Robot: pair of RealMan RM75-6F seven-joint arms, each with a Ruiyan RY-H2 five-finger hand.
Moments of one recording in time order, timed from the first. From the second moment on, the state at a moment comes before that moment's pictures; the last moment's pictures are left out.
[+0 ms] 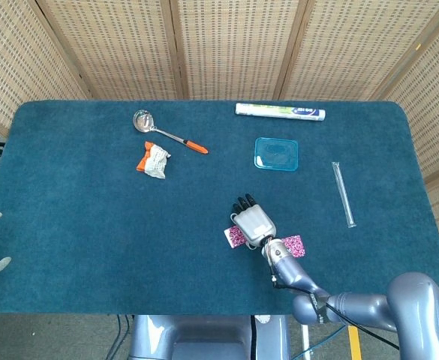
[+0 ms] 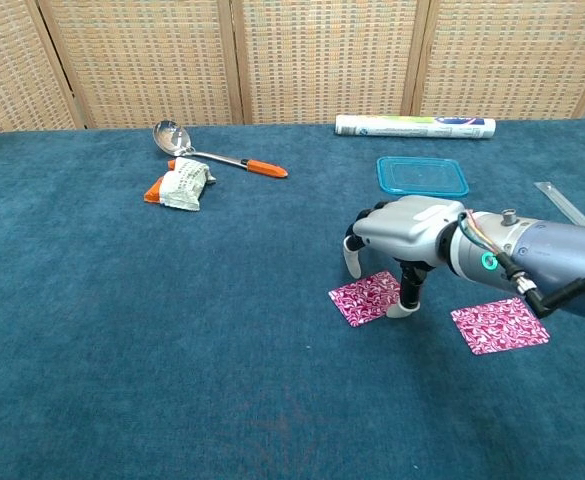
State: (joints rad) left arm -0.08 -1.02 -0.04 -1.57 1.46 1.46 -0.13; right arm 0.96 -1.67 0.08 -1.44 -0.77 0.90 -0.76
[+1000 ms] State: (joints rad) left arm -0.07 -1.02 -0.04 -1.57 1.46 1.46 -0.14; right arm 0.96 -1.68 0.06 -1.43 -0.76 0.90 -0.76
